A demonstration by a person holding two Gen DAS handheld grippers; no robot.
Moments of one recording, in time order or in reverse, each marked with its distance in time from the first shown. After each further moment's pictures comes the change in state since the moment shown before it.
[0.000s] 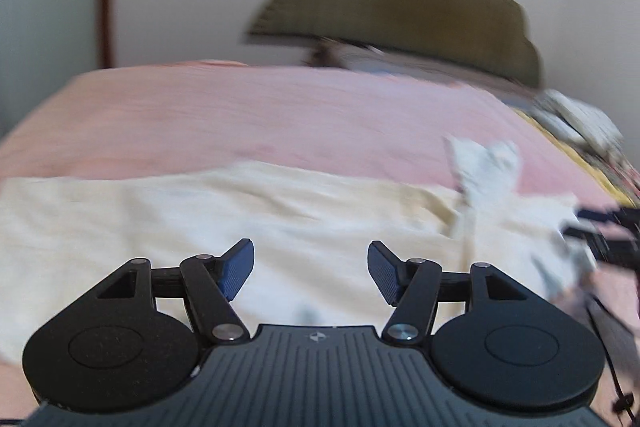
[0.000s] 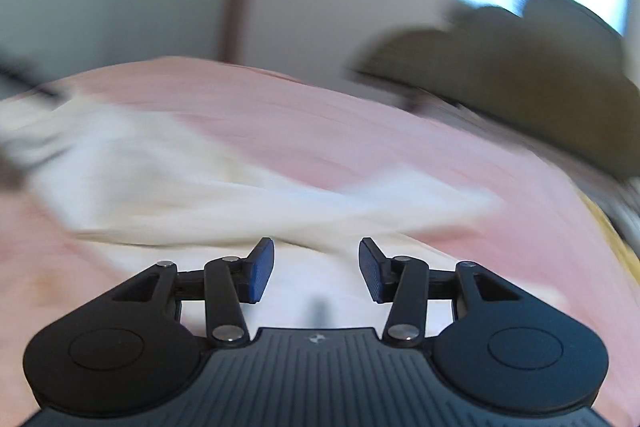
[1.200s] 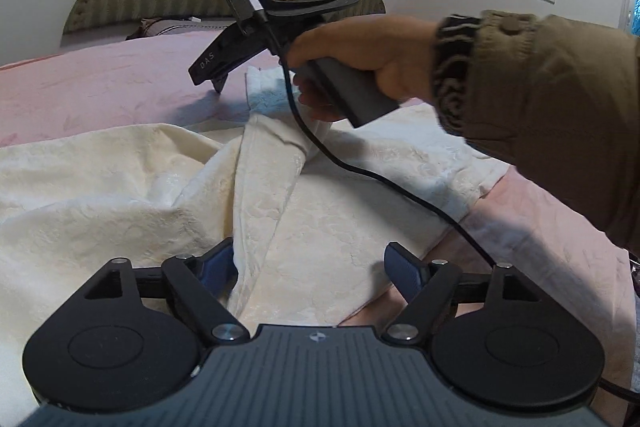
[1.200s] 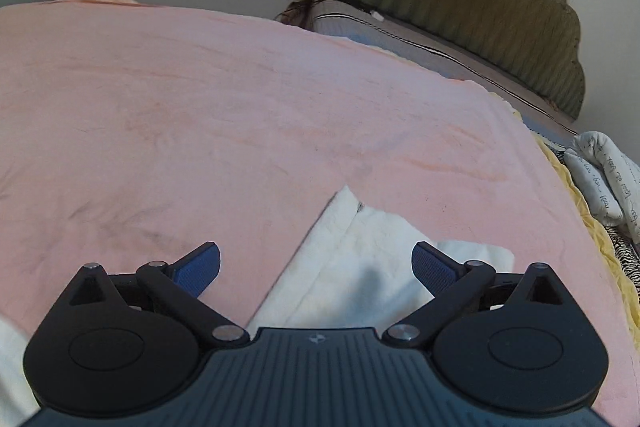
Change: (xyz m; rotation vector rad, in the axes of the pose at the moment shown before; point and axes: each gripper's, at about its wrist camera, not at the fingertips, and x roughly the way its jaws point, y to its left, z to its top) left arm 0.092 -0.105 -0.055 0.231 0.023 -0.386; right arm 0.248 -0.023 0.110 0.097 0.303 -0.316
